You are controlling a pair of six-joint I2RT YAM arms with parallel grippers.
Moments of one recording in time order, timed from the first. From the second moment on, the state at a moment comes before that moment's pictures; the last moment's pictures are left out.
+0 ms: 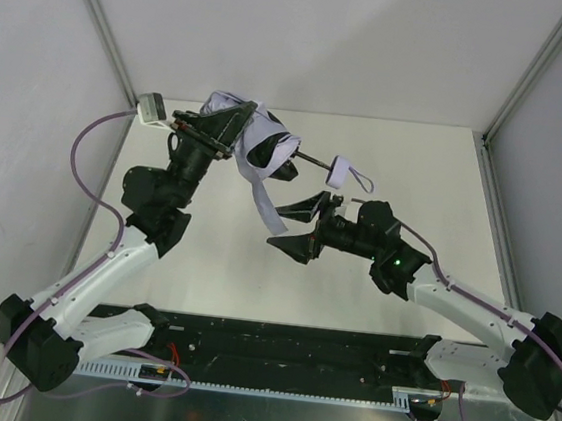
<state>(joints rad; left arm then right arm) -0.53 1.04 0.91 0.83 0.07 -1.20 0.83 1.17 0.78 0.31 -0.46 2.03</state>
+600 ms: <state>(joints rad) -0.52 1.05 0.91 0.84 0.10 -1.21 0.82 1.11 0.77 0.27 -0.42 2.04</state>
